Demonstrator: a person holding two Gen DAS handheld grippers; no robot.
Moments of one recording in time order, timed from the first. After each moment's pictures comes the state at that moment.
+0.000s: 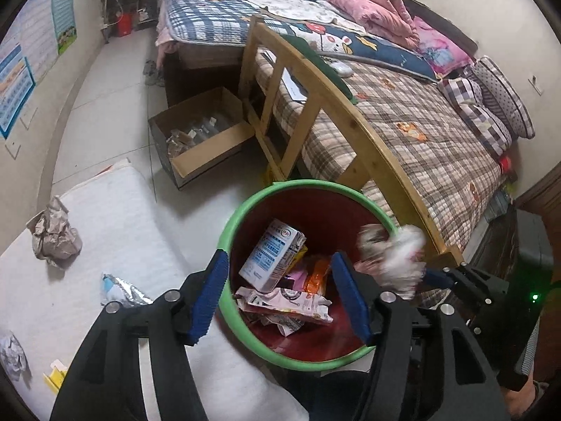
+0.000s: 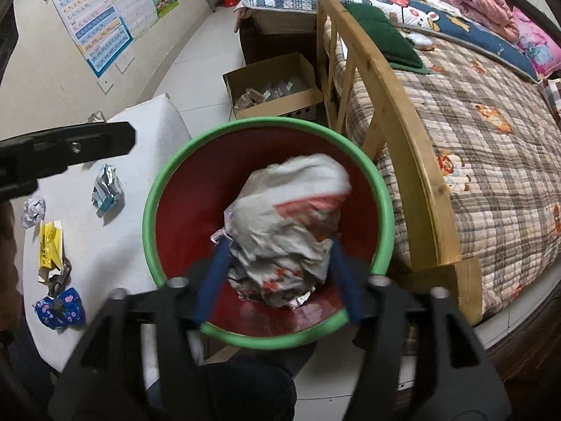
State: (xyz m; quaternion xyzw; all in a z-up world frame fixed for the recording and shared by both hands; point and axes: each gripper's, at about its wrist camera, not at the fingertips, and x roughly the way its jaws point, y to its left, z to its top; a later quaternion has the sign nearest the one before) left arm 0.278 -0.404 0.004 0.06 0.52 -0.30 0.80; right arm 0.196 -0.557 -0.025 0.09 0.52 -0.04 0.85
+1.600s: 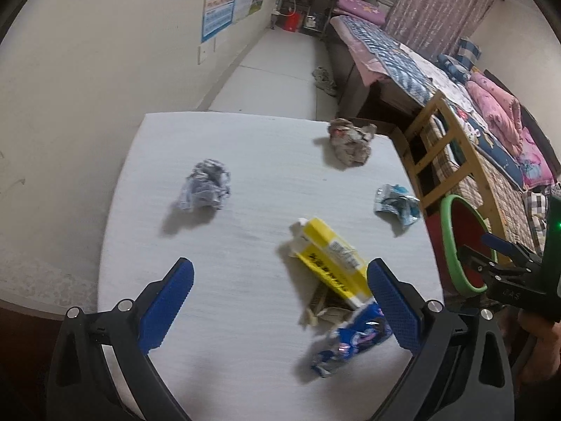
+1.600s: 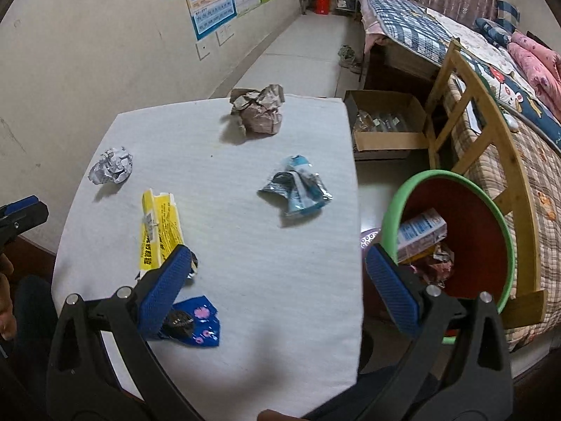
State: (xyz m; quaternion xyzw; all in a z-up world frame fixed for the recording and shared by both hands) left arm 0.181 -0.020 0.007 -0.09 0.50 -0.05 0.86; right arm 0.216 -0.313 0.016 0.00 0.50 0.08 0.86
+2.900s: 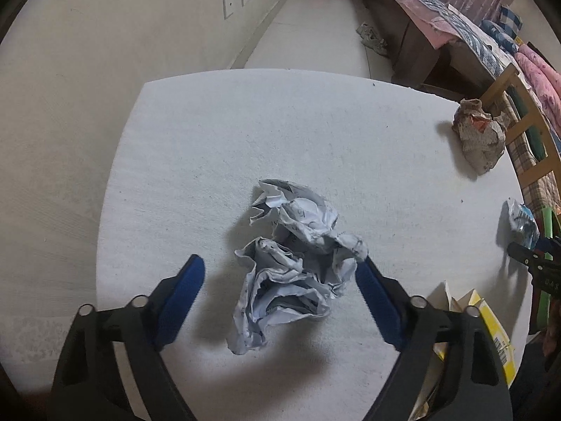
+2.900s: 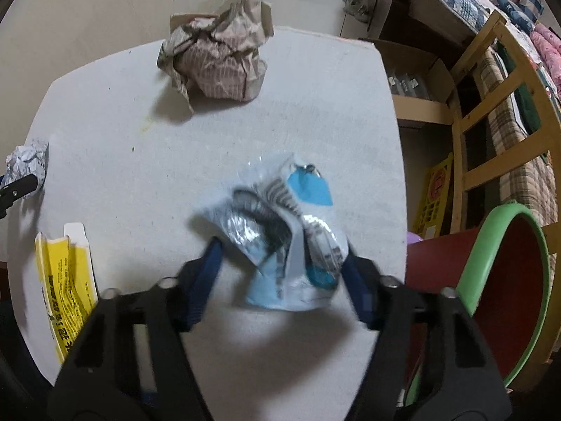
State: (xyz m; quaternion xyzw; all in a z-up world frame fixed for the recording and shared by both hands) left arm 0.322 0.027 -0.114 -0.03 0.58 0.00 0.81; right arm 0.343 -0.296 -0.097 -0.03 0.60 0.06 0.79
